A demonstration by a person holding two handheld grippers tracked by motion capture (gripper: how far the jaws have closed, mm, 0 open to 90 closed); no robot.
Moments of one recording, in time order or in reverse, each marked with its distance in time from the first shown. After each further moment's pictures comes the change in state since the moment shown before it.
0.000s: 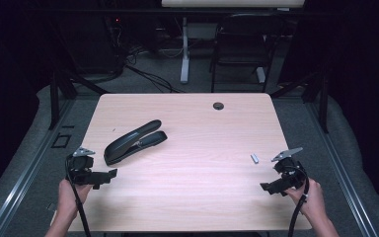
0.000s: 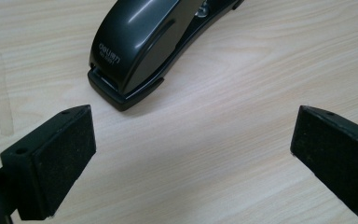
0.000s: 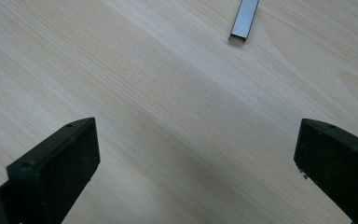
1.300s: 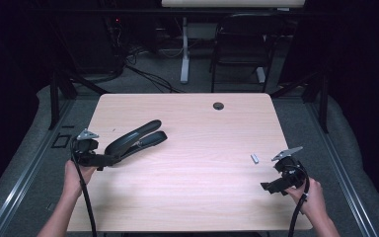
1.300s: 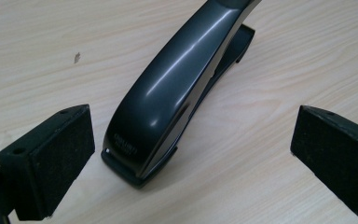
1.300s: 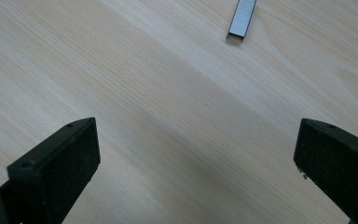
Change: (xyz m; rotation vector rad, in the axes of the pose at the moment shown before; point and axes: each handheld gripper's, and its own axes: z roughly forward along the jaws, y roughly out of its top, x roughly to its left) left arm 0.019 0.046 0.024 -0.072 -0.035 0.072; right arm -0.002 0.001 0.001 0.008 0.006 0.009
